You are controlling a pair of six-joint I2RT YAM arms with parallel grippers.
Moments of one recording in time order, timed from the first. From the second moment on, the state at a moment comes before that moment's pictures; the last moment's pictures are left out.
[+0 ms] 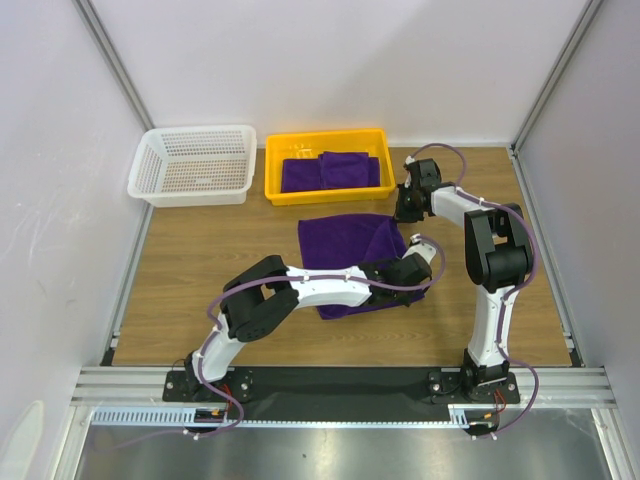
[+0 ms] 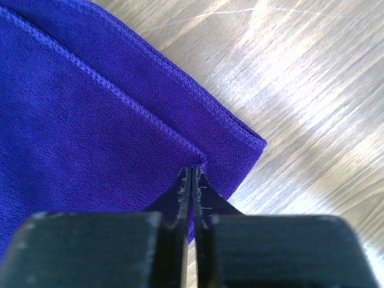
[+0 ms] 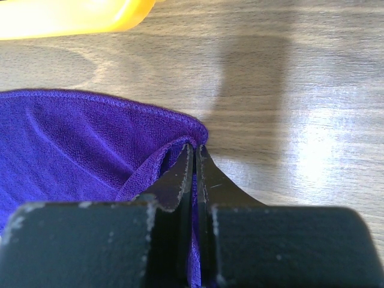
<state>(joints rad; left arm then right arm) -1.18 2.14 1.52 -0.22 -0.28 -0.42 0.22 2.06 1.42 -0.31 -0.15 0.32</state>
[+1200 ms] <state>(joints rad) -0.82 1.71 1.20 -0.17 -0.43 -0.30 0.21 2.06 1.40 -0.28 -0.18 0.32</state>
